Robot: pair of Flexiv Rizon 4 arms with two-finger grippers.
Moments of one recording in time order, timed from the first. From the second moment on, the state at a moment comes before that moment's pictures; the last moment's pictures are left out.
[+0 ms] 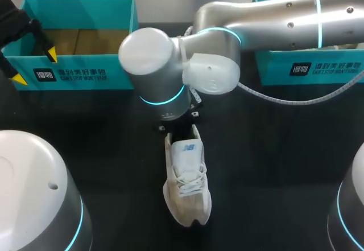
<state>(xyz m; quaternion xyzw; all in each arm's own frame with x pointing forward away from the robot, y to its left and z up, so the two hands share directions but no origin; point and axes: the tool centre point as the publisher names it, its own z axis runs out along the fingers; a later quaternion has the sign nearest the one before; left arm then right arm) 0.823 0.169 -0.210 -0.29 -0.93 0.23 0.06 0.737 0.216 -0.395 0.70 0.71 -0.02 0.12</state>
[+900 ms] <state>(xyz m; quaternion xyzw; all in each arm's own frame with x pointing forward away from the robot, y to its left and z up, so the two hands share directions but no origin) 0.823 0.169 -0.210 -0.29 -0.93 0.23 0.06 0.722 0.241 -0.402 0.71 0.70 -0.02 0.06</state>
